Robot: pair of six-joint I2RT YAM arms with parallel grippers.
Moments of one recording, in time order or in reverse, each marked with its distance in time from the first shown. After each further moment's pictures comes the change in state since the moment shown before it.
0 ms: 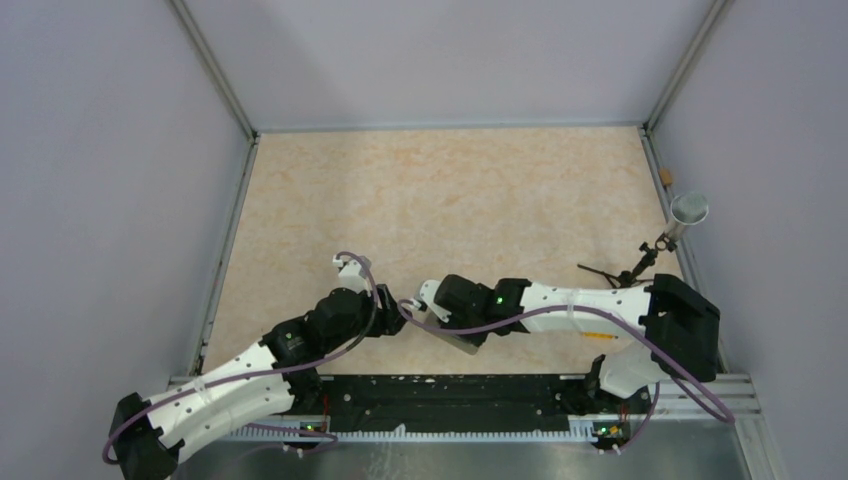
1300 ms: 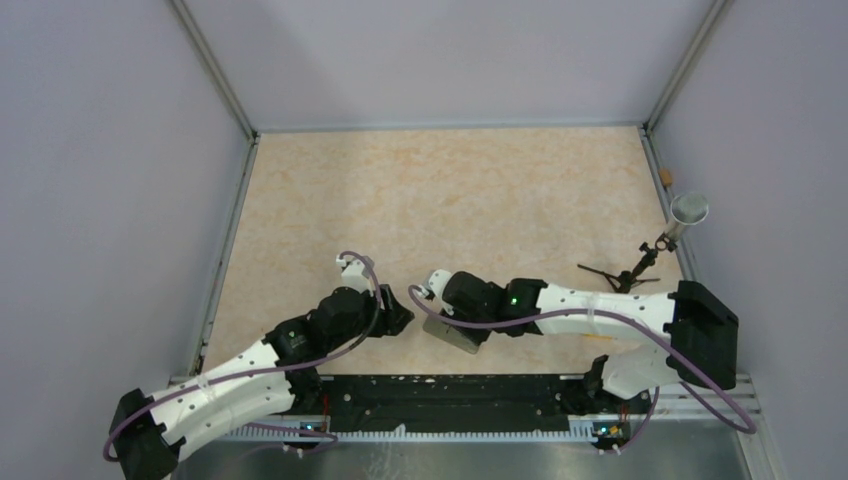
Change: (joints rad) left arm 0.000 0.030 0.000 0.019 0.018 0.000; right arm 0.000 -0.093 -0.020 0.011 0.030 0.128
